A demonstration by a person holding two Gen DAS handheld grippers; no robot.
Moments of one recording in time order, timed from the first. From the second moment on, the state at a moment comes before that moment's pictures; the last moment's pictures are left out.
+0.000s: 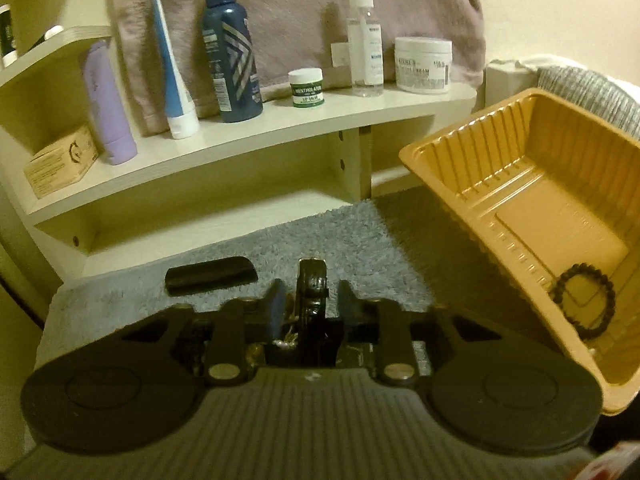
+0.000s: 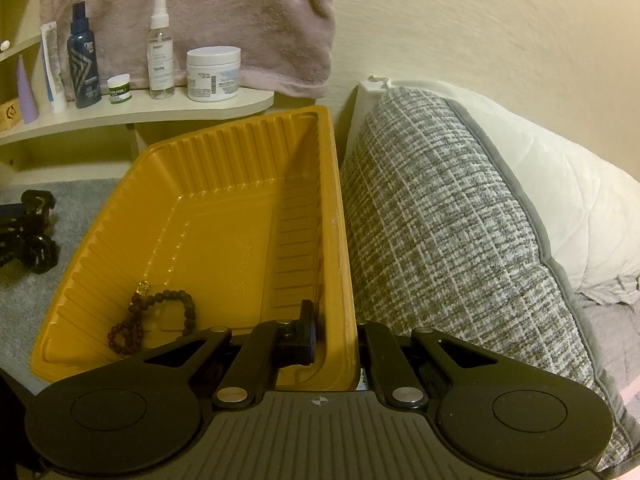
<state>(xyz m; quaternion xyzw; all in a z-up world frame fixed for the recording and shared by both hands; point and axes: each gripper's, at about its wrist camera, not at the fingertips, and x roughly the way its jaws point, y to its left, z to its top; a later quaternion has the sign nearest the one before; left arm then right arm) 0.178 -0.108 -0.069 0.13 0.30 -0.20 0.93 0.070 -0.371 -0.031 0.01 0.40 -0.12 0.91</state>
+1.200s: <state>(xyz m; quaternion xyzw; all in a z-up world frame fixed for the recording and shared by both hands) 0.138 -0.146 0.005 0.09 0.21 -0.30 0.93 0.070 -0.371 -0.031 0.01 0.40 -0.12 0.91</state>
